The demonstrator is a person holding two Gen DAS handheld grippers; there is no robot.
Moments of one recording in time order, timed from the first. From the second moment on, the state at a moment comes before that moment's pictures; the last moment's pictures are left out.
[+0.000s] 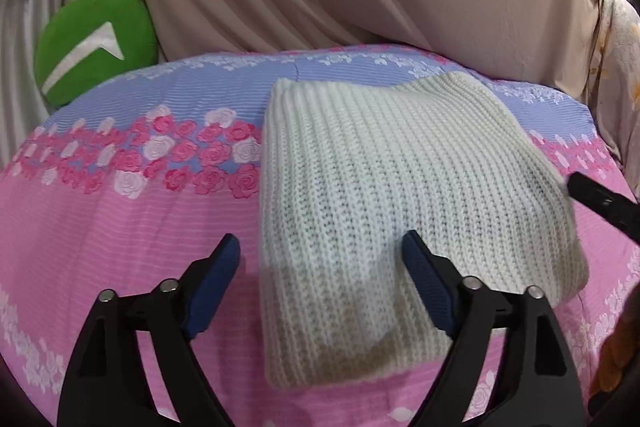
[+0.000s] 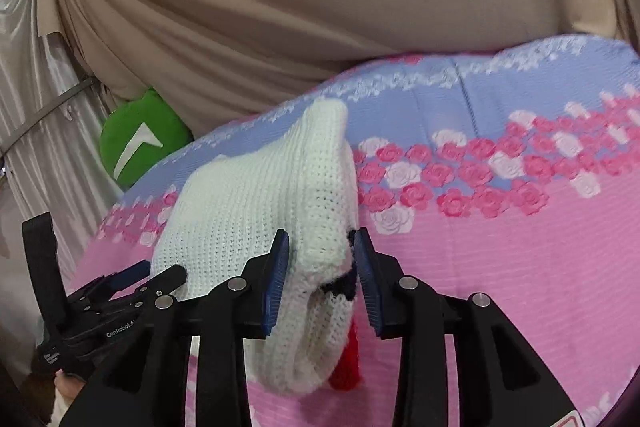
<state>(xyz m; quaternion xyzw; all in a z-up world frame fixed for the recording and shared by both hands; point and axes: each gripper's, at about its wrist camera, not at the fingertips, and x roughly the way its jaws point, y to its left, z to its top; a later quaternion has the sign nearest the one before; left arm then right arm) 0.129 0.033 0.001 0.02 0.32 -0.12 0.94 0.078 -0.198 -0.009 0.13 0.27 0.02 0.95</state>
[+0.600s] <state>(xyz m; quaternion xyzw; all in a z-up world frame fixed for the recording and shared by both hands) 0.072 0.027 -0.014 0.04 0.27 -0.03 0.96 0.047 -0.164 -0.023 0.06 0.25 -0.02 0.97</state>
